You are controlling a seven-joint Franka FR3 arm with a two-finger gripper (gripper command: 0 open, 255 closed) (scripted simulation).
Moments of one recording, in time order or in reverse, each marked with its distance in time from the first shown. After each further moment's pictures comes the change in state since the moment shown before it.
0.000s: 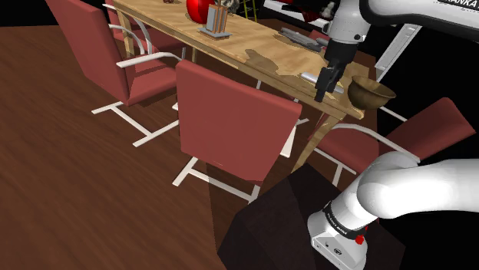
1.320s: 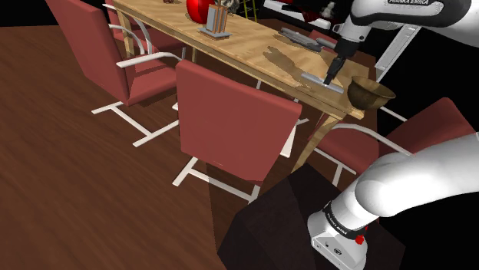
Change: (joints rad) arm -0.057 0.327 -0.427 0.213 -0.117 0.263 -0.518
